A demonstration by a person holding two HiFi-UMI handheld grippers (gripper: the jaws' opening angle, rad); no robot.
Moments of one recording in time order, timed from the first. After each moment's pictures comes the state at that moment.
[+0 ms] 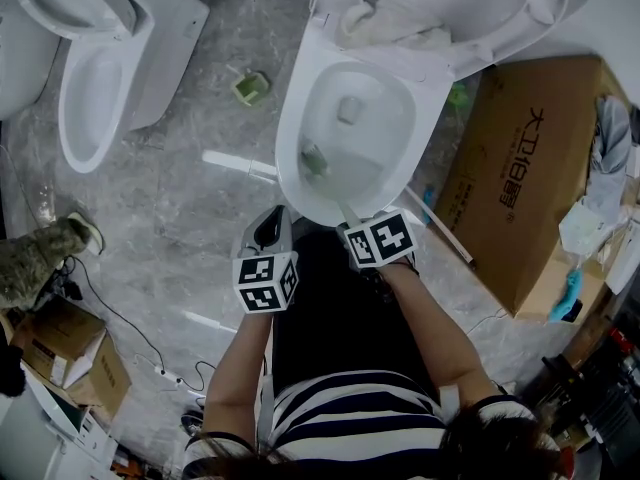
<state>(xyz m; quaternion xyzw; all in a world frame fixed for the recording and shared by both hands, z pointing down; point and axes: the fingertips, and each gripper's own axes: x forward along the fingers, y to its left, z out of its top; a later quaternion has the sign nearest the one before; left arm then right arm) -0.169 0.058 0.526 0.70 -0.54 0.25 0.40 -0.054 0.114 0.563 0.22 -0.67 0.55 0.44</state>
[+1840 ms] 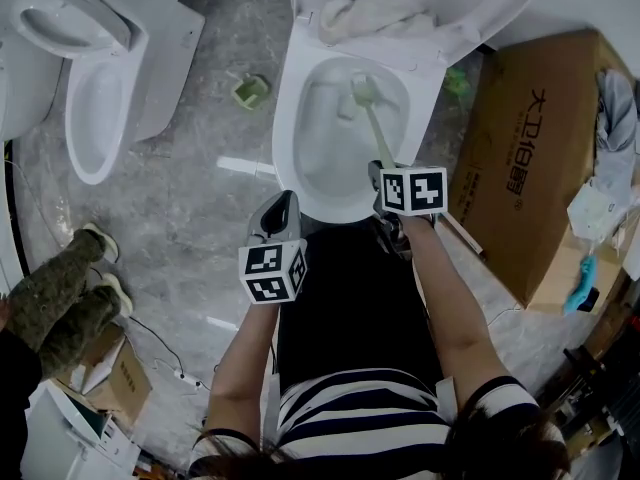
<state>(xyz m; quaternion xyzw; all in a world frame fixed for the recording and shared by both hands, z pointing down) -0.135 0.031 0.508 0.73 -0.53 0.26 0.36 0.031 0.001 0.581 0.41 -0.67 0.52 0.34</state>
